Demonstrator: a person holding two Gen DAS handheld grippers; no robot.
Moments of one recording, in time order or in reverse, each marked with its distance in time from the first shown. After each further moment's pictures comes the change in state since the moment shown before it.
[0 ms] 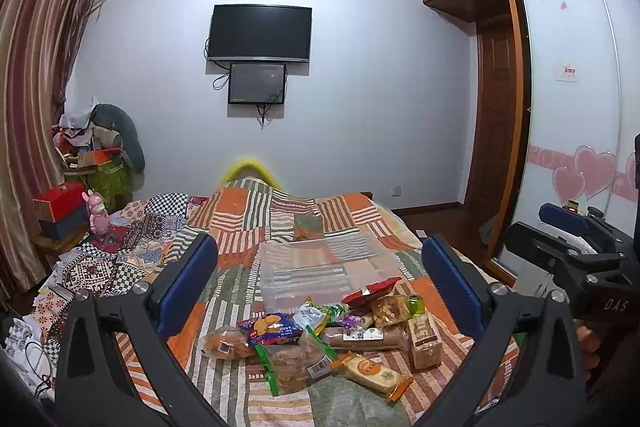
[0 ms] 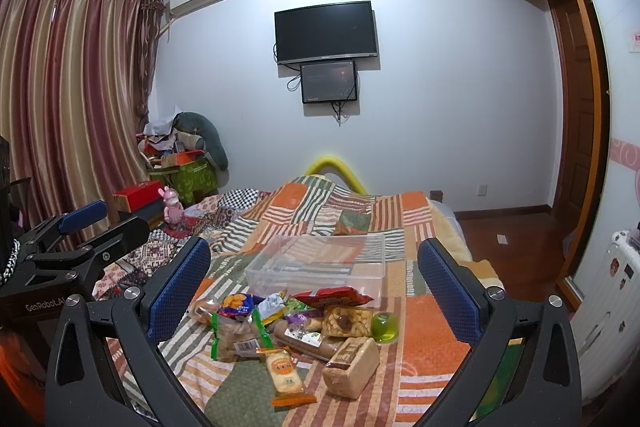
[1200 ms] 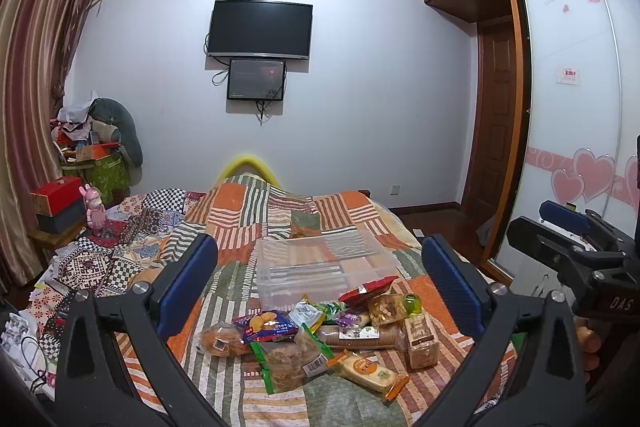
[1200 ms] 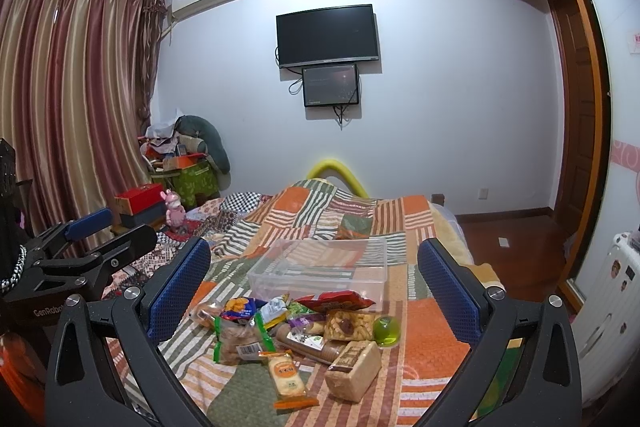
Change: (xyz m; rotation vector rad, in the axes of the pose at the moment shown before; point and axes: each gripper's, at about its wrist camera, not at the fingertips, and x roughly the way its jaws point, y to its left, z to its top) left arm 0.001 0.002 -0.001 -0.016 0.009 -0.010; right arm -0.002 0.003 0.006 -0.002 -0.010 0.004
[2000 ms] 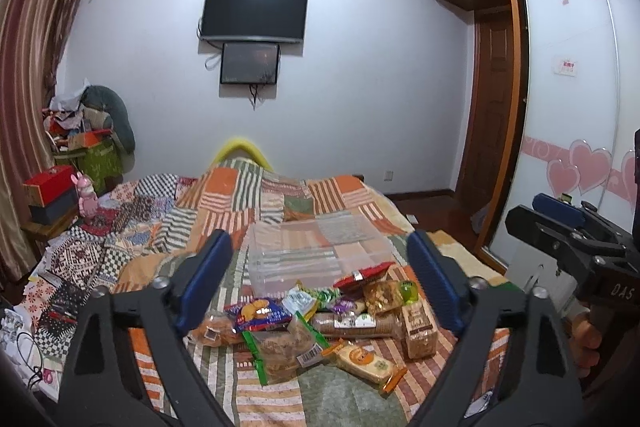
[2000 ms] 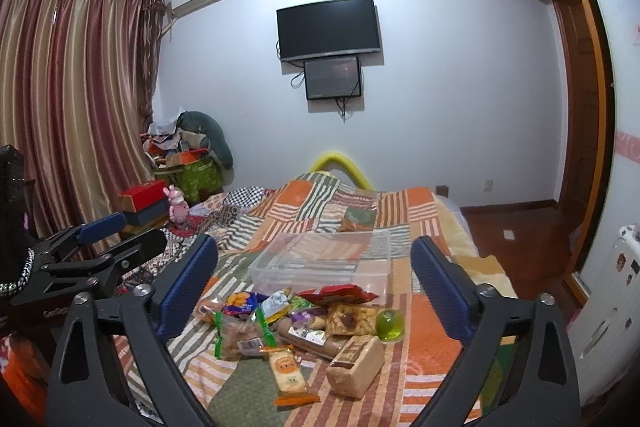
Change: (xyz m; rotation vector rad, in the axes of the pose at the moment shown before) left arm 0.019 0.003 -0.007 -0.005 0.077 -0.034; right arm 0.007 -0.008 -0.004 0.019 0.033 0.023
